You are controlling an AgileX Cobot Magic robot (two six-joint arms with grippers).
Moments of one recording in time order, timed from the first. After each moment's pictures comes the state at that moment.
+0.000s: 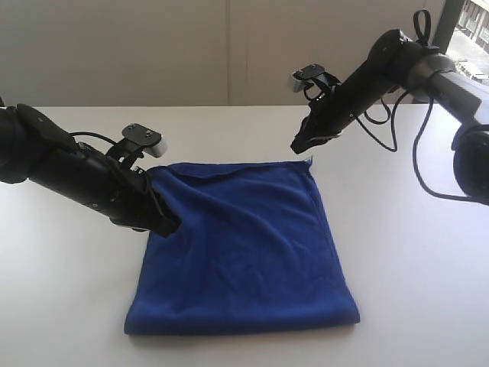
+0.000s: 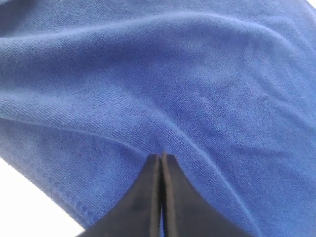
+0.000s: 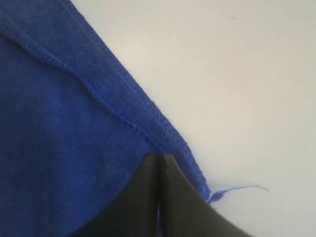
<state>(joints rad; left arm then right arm) -0.35 1.81 -1.04 -1.00 0.60 1.25 -0.02 2.58 -2.37 0.57 1.20 -0.92</state>
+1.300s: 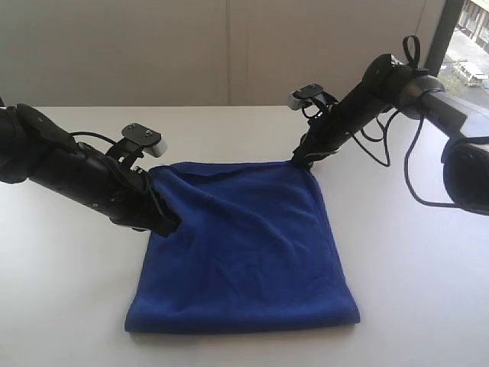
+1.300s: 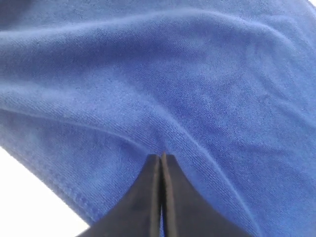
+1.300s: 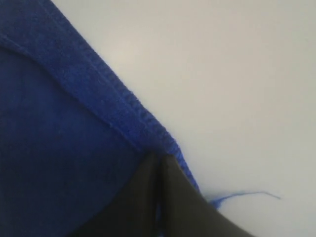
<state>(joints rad) -0.35 1.81 -1.04 -1.00 0.59 1.25 -0.02 2.64 -2.37 0.56 1.14 -0.90</state>
